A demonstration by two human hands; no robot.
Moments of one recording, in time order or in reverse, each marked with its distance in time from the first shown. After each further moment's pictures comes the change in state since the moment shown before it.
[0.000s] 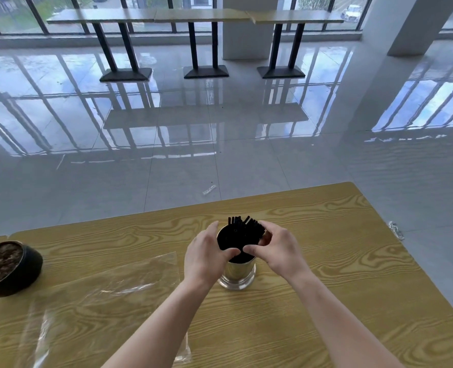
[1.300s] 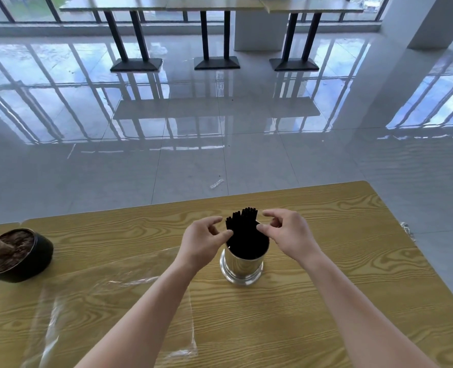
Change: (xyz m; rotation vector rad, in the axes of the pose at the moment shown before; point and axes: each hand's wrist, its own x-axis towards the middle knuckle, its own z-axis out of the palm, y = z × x) left_hand 0.019 -0.019 -0.027 -0.305 -0.084 -0.029; right_hand 0.030 -0.010 -0.008 -0.087 -0.016 -0.014
